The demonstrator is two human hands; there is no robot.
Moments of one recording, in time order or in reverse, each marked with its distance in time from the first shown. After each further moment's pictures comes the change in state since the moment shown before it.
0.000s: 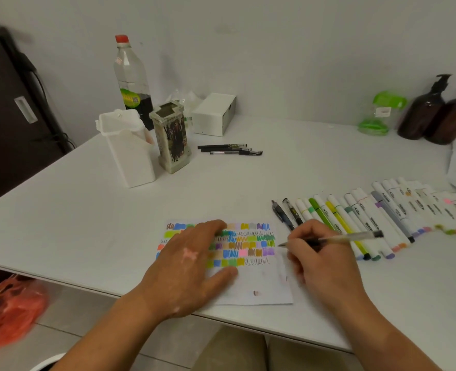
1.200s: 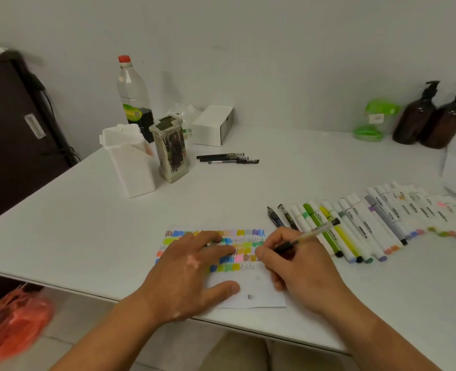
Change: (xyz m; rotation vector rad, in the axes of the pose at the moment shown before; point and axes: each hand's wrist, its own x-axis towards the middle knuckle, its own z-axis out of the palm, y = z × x) left_hand 0.003 -0.002 0.004 0.198 -0.014 0.075; right_hand 0.000 -0.012 0.003 -0.031 -0.265 -0.011
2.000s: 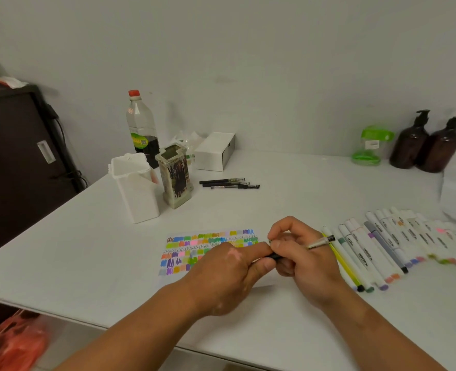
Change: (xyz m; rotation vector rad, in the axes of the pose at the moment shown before) left_hand 0.059 0.054 -0.033 -0.215 -0.008 0.234; right_hand 0.045 -0.004 -0.013 0.586 -0.096 -0.240
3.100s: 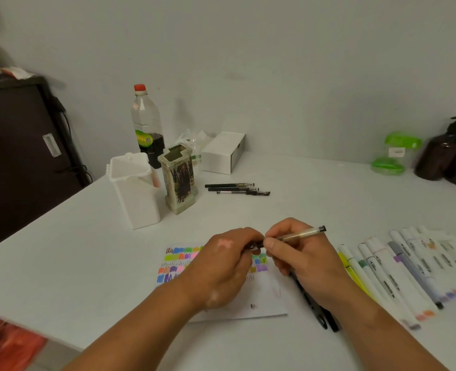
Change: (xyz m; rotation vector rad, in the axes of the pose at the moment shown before) left_hand 0.028 -0.035 -0.007 -0.134 0.069 -0.222; right_hand 0.046 0.006 -0.010 -0.277 -0.031 0.014
